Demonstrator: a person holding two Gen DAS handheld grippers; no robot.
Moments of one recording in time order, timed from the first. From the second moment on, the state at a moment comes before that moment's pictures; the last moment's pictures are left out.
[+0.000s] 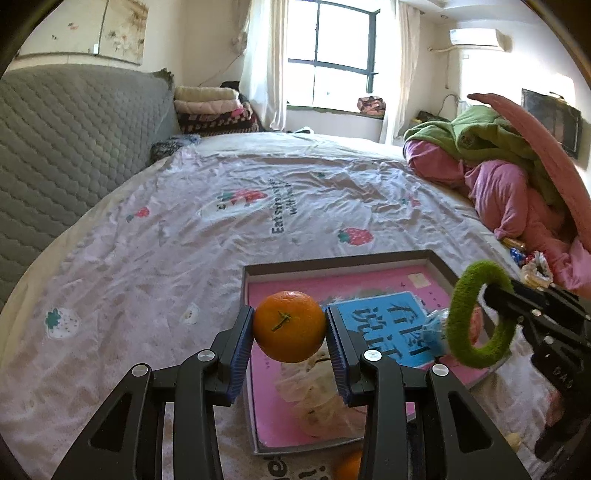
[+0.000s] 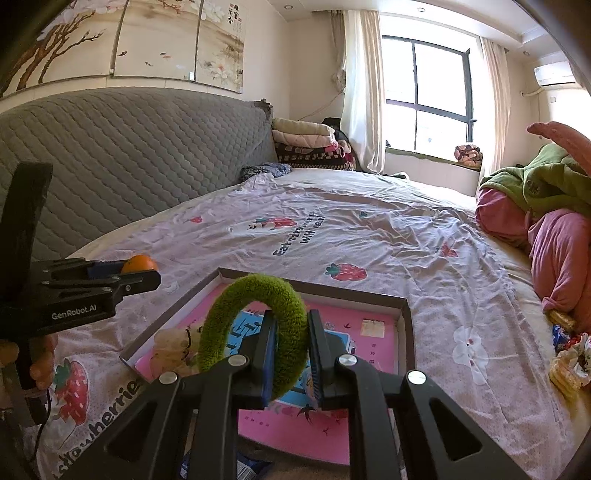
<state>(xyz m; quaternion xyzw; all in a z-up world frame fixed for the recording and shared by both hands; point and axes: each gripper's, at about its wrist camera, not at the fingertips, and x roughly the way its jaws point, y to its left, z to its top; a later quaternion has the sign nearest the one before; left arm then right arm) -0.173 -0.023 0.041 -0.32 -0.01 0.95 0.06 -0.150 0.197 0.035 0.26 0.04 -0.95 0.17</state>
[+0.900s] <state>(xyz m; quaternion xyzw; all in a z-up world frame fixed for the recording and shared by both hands) -0.188 0.003 -0.016 -0.39 0.03 0.92 0.08 -0.169 0.173 -0.007 0.34 0.09 -0.92 0.18</state>
